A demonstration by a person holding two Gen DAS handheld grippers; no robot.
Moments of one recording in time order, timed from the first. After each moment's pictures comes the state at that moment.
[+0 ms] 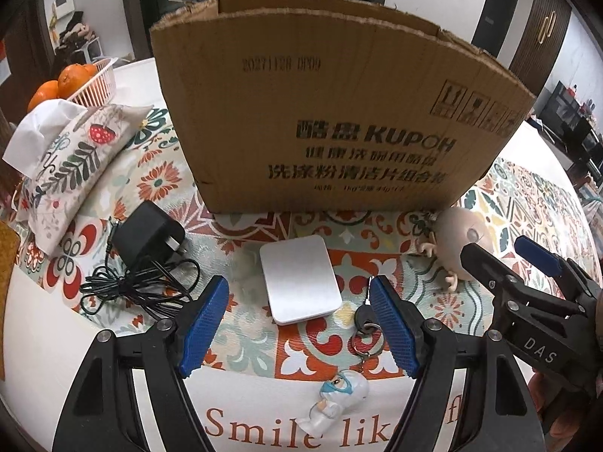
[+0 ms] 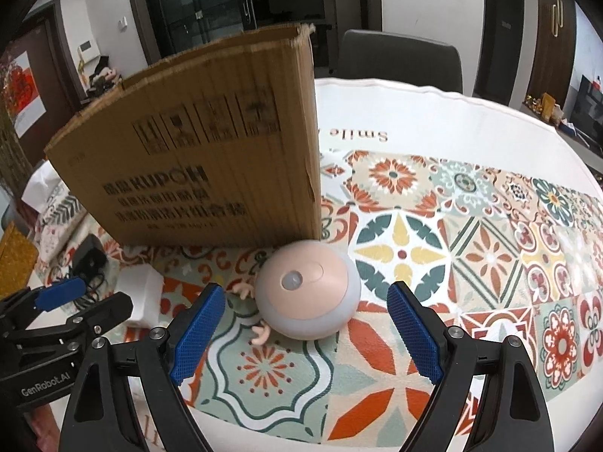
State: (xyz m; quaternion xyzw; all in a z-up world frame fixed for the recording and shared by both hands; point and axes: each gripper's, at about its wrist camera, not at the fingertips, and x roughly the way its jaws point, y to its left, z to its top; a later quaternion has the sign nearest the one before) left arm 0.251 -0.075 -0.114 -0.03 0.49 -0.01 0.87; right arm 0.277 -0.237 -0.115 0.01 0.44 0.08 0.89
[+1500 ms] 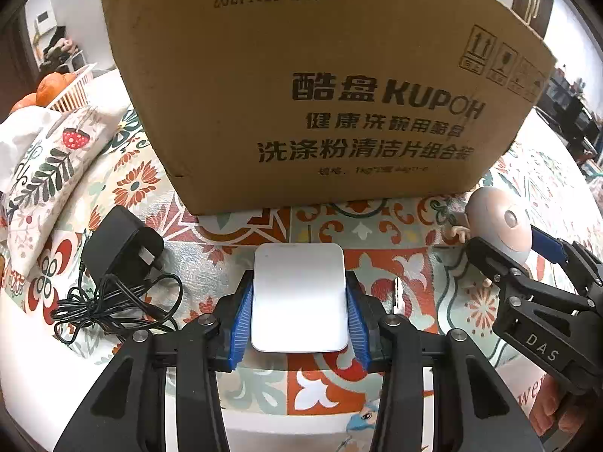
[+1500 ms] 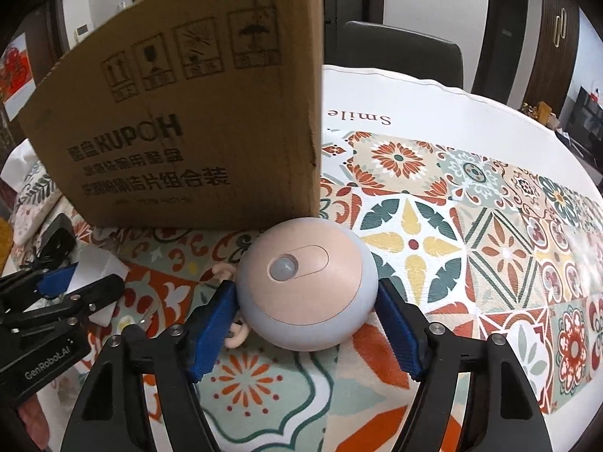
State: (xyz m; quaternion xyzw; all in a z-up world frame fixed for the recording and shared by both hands) left arm 0.274 -0.073 -0.144 0.00 0.49 -0.03 0.87; right arm 0.283 -0.226 -0.144 -0.02 0.44 0.06 0.89
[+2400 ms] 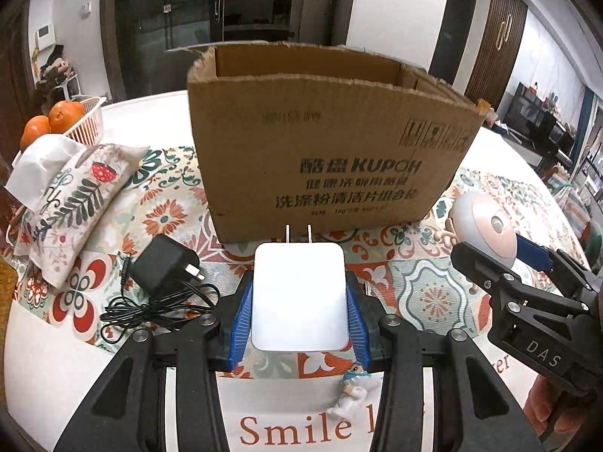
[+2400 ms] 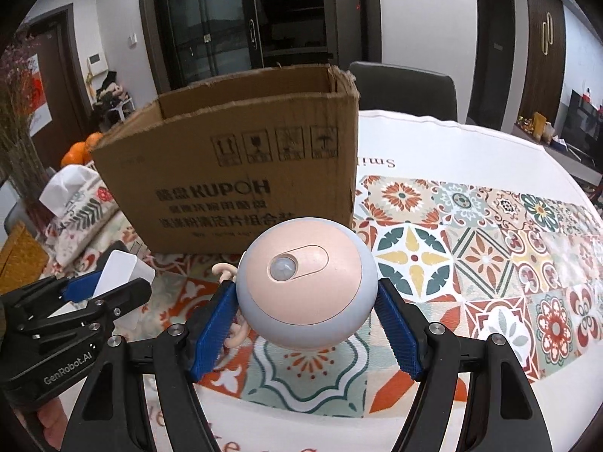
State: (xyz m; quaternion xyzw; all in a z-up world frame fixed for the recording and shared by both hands) left arm 0.216 -0.039 -0.071 -0.02 0.43 -0.08 0.90; right arm 0.231 -0.215 -0.077 0.01 0.39 0.07 0.92
